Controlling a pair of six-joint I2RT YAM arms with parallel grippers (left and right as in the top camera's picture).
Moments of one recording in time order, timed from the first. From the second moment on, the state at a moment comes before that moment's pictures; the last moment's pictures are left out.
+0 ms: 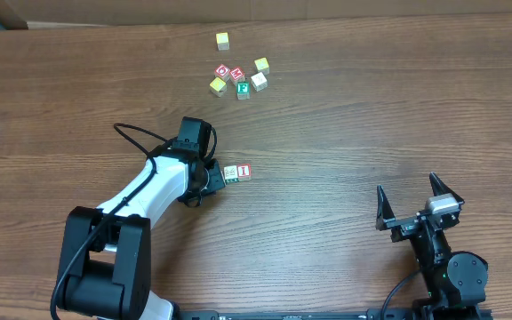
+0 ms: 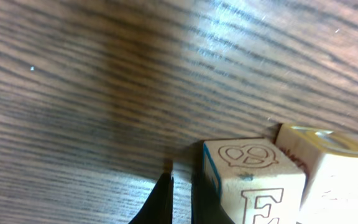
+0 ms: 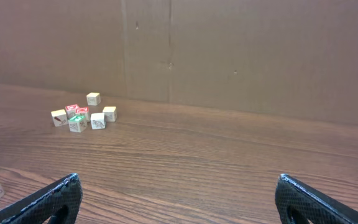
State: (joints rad) left arm -0.21 1.70 0.92 -0.60 0.02 -0.52; right arm 0.10 0.01 0.02 -0.02 -0.12 -0.04
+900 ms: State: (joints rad) left arm -0.21 1.71 0.97 -0.71 0.08 -0.51; right arm 0.10 0.01 0.02 -0.03 -0.12 -0.04
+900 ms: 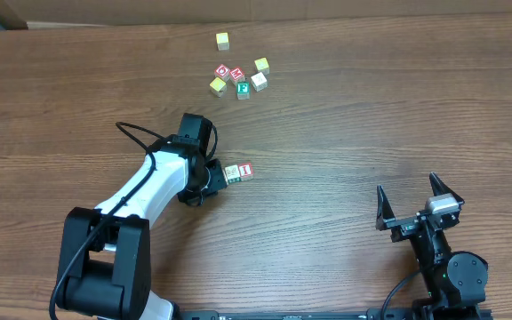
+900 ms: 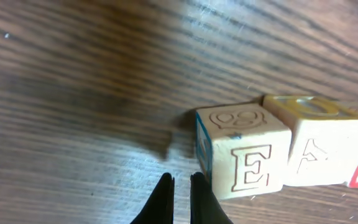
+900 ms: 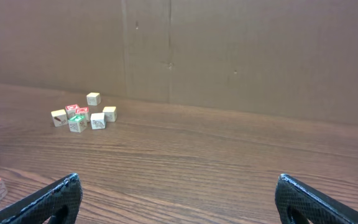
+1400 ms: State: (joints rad) left arm -0.21 1.71 0.97 -0.68 0.06 -0.51; right arm 0.10 0.01 0.02 -0.03 -0.12 -0.03
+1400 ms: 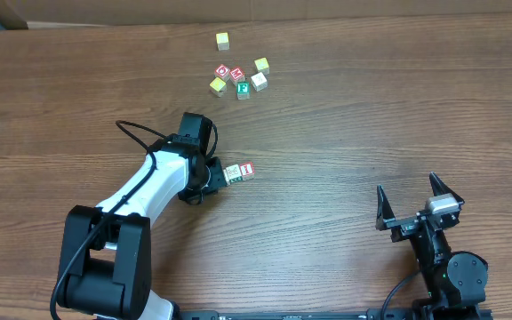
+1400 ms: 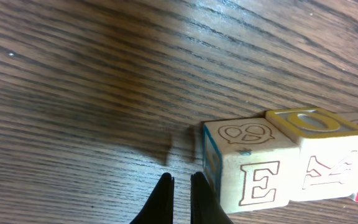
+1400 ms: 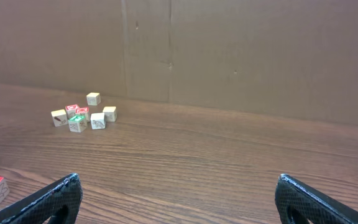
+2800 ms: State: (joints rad) left arm -0.22 1.71 0.95 -0.64 0.19 -0.51; right arm 0.10 0.01 0.02 -0.03 -0.12 -0.03
